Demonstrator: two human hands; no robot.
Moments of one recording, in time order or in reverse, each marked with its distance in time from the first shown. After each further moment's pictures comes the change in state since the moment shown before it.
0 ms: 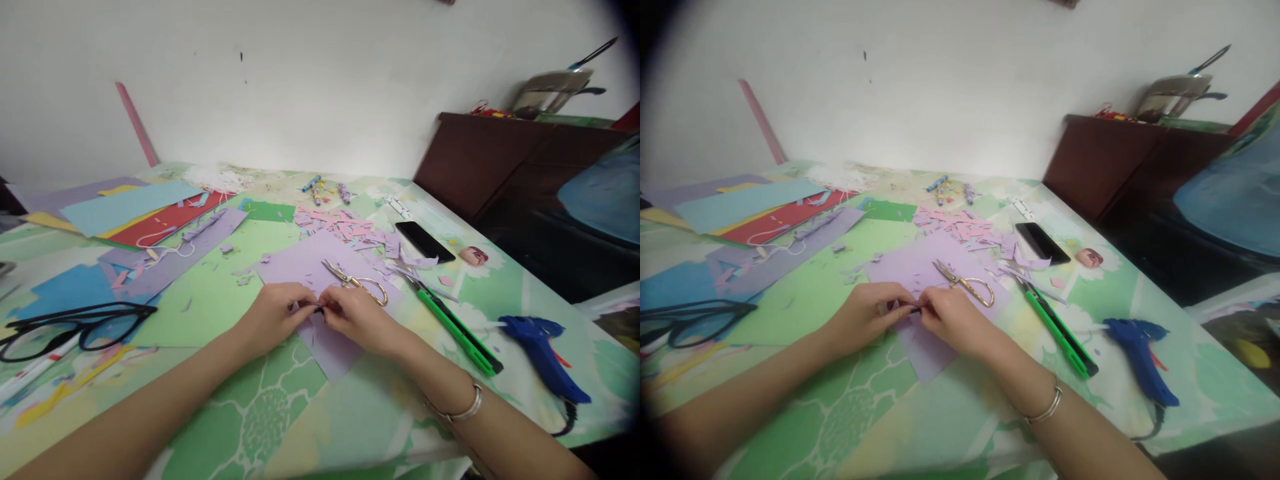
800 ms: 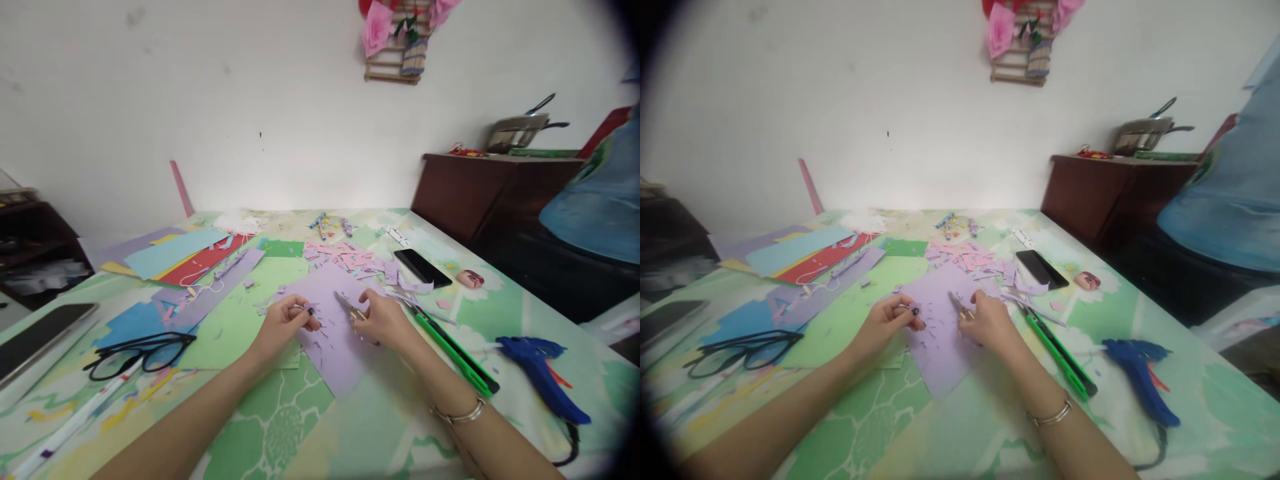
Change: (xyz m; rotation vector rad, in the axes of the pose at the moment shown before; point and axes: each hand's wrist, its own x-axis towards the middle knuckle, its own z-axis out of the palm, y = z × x) left_hand 0.002 0.004 -0.004 -0.623 0.188 -0.394; right_hand -0.004 0.021 -0.031 -0.171 0.163 0.522
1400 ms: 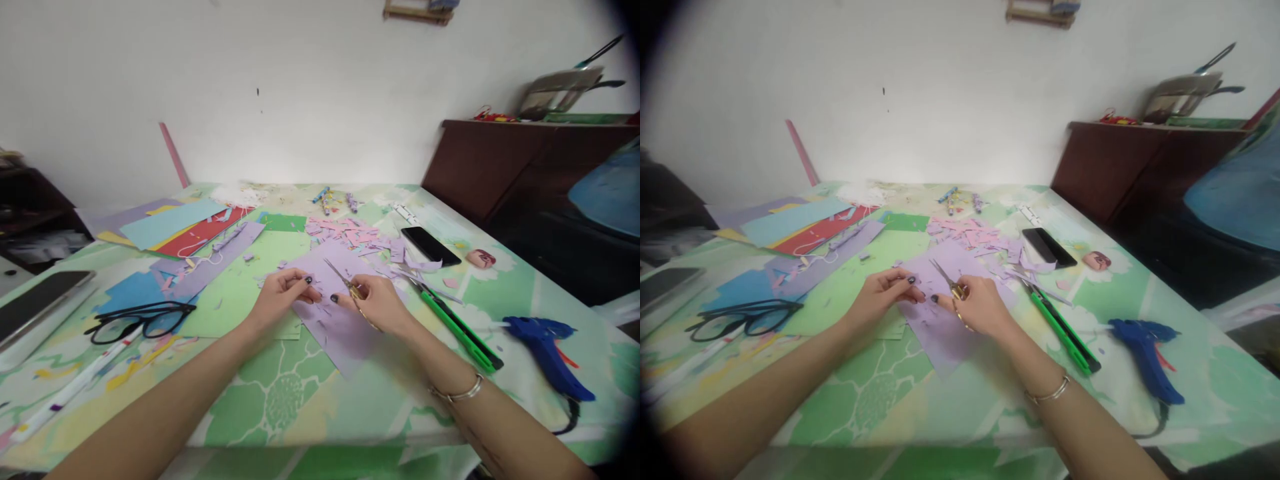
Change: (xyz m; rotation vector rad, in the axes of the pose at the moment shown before) left_hand -0.002 0.002 -0.002 -0.061 -0.003 -0.009; right_hand -0.010 -0.012 0.010 0.212 0.039 -0.180
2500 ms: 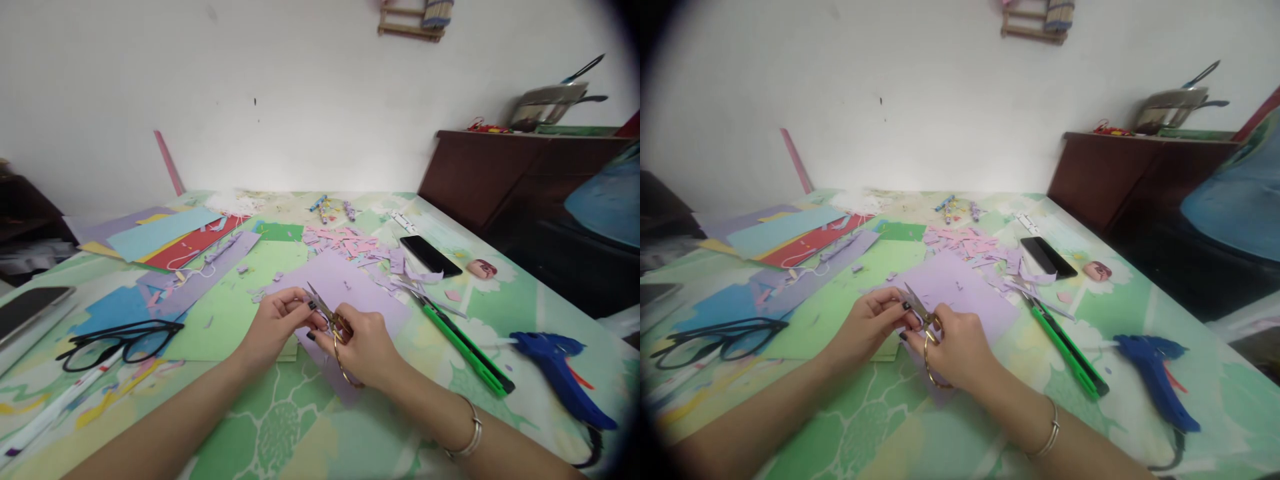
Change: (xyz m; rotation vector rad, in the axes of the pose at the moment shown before) left_hand -0.008 -0.001 0.007 -0.241 -0.121 -0.017; right_hand -0.023 -0.027 0.028 0.034 0.151 -0.212
